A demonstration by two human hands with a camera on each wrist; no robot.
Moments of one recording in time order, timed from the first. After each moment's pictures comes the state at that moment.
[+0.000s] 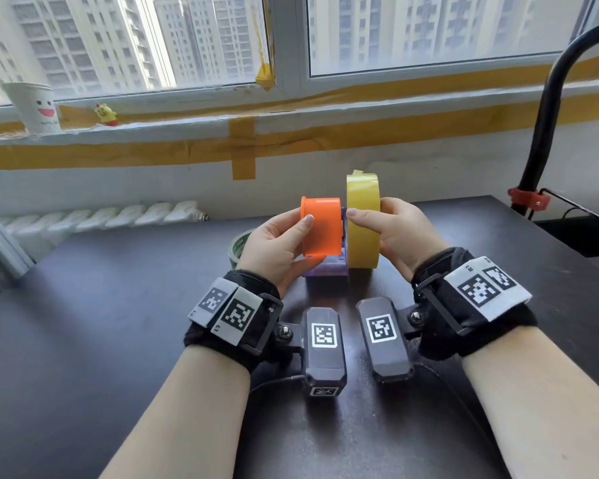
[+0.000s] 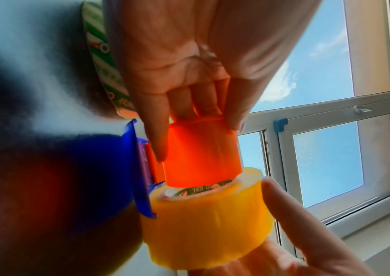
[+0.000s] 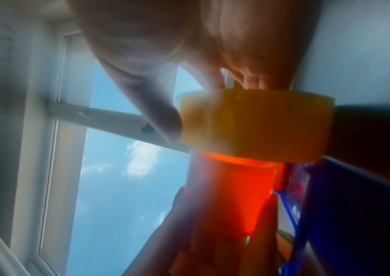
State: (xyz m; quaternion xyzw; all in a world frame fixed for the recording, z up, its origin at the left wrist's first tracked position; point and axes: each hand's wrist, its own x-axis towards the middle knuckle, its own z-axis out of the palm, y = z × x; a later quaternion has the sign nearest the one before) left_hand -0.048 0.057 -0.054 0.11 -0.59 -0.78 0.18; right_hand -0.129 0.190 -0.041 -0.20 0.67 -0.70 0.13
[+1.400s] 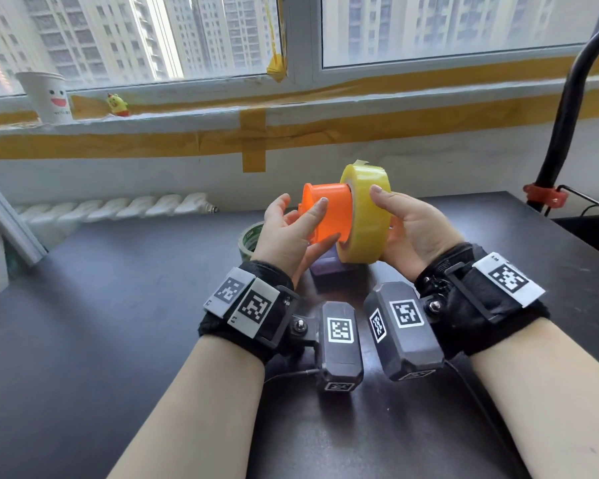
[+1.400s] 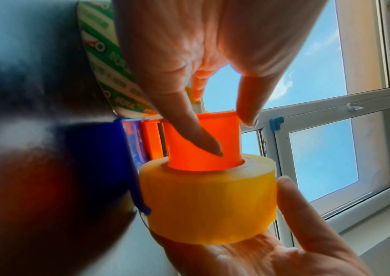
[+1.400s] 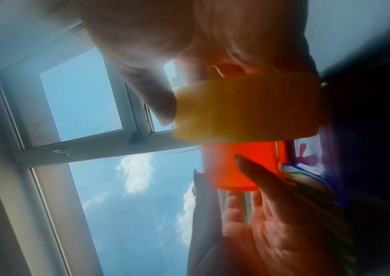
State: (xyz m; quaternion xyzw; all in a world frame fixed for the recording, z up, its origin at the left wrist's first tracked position) left_hand -0.050 0.058 -0.049 0.15 -0.52 -0.81 0.23; right_hand -0.114 0.185 -0.038 -0.15 0.53 -0.80 0.25
